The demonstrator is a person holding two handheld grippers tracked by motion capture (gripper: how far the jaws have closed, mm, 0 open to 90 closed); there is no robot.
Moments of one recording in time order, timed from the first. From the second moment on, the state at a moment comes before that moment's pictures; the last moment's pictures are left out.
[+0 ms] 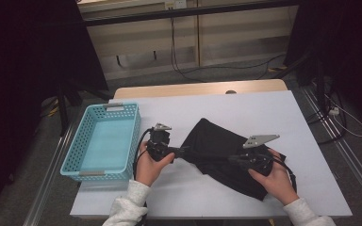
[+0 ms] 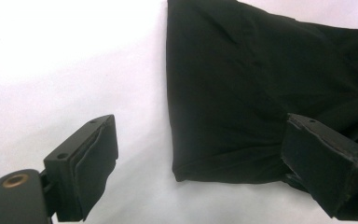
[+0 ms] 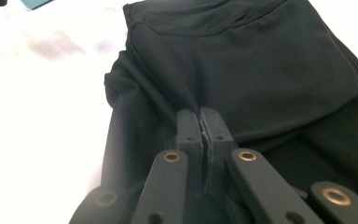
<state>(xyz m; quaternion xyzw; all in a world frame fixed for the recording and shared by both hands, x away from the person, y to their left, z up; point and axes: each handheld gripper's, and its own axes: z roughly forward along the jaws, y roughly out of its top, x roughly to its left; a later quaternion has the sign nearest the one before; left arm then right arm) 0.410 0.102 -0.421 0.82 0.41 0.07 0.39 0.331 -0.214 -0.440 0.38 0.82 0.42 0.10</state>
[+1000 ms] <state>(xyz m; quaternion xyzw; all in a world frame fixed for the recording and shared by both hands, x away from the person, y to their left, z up) 0.412 0.096 -0.422 0.82 0.42 0.07 0.39 0.318 -0.224 -0.428 0.37 0.82 0.42 0.11</state>
